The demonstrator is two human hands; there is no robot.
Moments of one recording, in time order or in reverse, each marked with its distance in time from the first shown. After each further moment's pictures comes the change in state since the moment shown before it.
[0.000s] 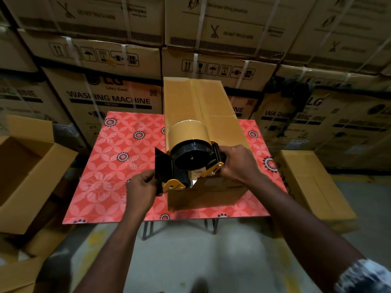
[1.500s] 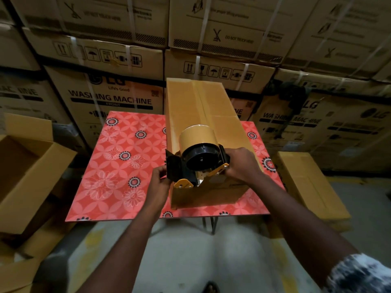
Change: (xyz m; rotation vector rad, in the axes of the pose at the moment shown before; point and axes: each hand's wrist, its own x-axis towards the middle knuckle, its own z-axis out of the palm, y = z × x) left_hand 0.014 -0.043 0.024 -0.252 -0.137 -0.075; right_hand -0.008 0.006 0.013 -0.101 -0.056 0.040
